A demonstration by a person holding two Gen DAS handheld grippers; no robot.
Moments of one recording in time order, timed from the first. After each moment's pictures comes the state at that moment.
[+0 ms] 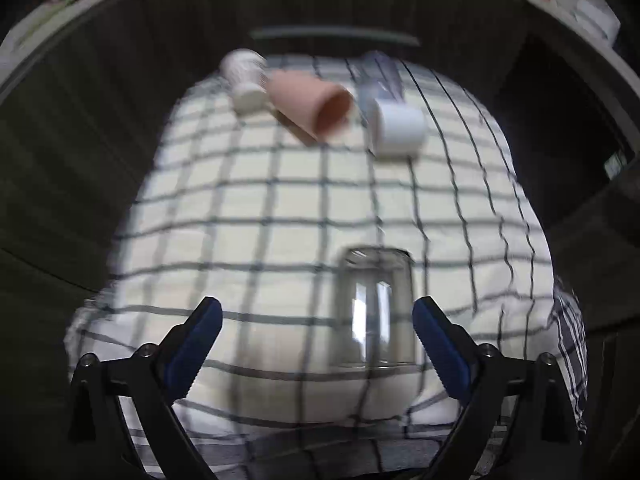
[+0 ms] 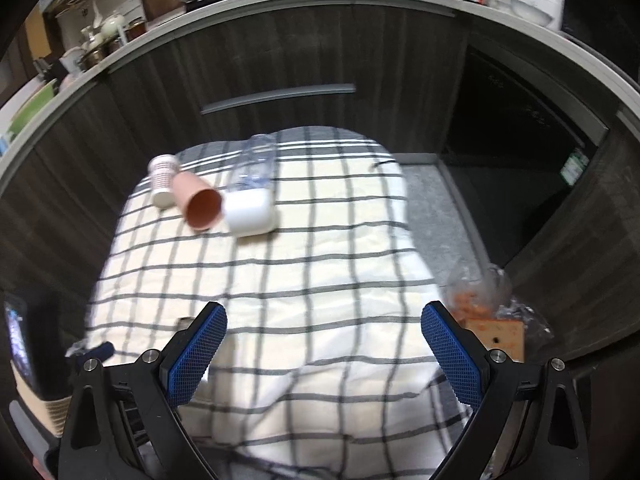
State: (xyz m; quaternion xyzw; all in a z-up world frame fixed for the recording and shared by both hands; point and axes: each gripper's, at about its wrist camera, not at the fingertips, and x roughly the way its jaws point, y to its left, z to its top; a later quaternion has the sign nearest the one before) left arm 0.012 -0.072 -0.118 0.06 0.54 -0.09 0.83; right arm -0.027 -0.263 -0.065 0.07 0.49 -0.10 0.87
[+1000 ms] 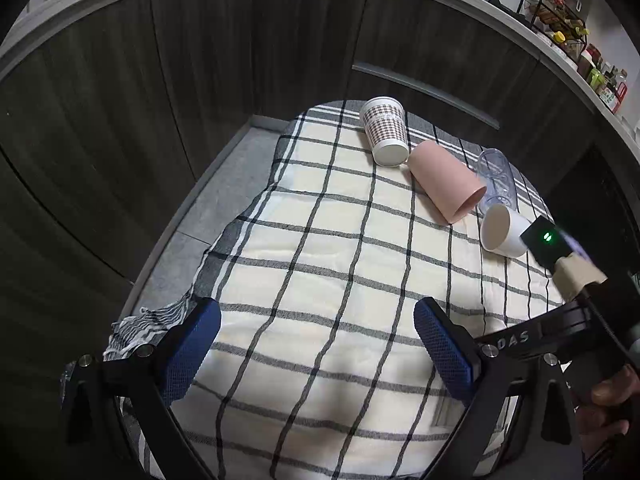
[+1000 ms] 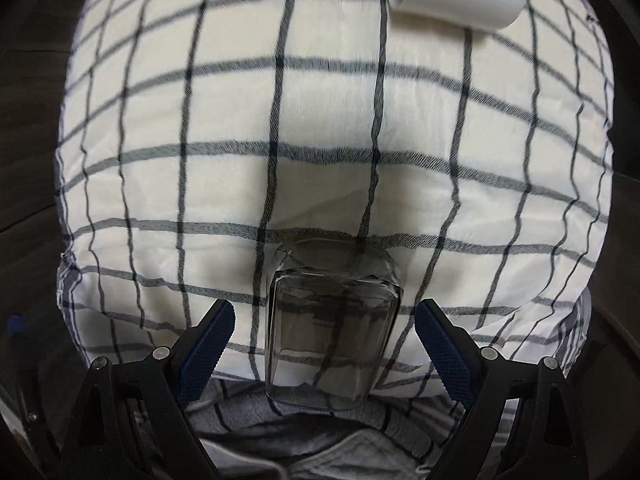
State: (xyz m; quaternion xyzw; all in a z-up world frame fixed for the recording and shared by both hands) left arm 0.066 0.065 -0.127 -0.07 0.51 -0.01 0.86; right arm 0.106 -0.134 -0.247 0.10 0.83 -0.02 0.55
